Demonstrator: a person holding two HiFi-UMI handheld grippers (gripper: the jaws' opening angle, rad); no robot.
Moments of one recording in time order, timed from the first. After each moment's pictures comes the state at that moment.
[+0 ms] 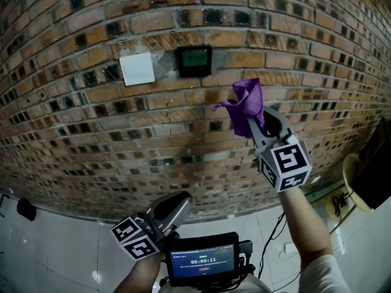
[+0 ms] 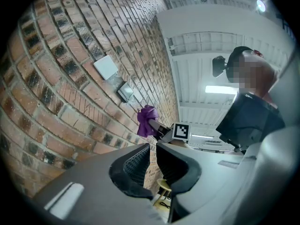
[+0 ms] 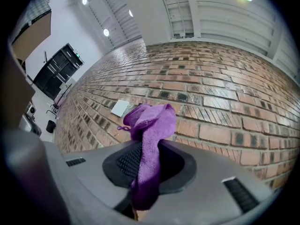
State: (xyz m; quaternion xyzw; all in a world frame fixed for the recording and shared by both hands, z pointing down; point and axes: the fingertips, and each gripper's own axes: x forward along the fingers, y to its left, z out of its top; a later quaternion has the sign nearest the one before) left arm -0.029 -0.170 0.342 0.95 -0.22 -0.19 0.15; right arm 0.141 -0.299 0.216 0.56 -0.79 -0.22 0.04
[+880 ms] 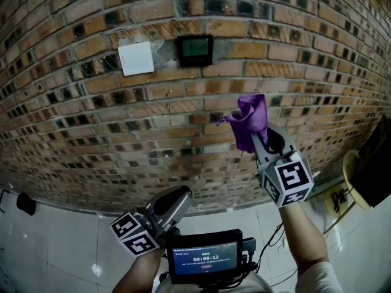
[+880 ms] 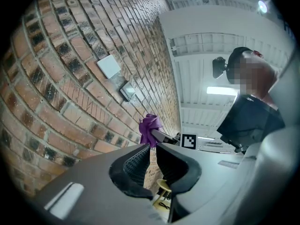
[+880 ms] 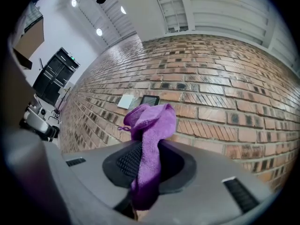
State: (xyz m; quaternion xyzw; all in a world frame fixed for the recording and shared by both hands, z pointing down) left arm -0.029 -0.169 0.349 0.94 -0.22 -0.19 0.16; right arm 0.147 -0.271 0.268 0.56 -0.81 -0.17 0.05
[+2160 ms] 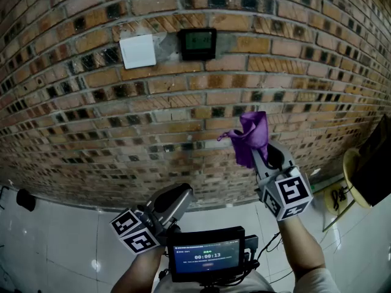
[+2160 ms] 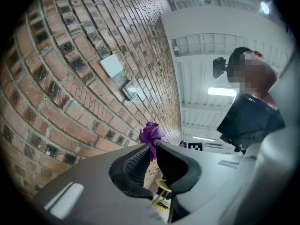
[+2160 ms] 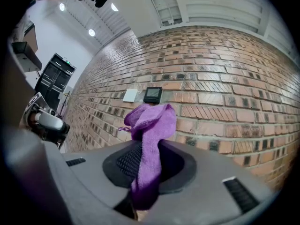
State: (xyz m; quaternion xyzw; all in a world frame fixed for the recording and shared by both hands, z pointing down) left arm -0.032 -0.167 0.355 0.94 -0.22 -0.19 0.17; right arm 0.141 -0.245 0.314 0.56 -0.82 -0.12 0.05
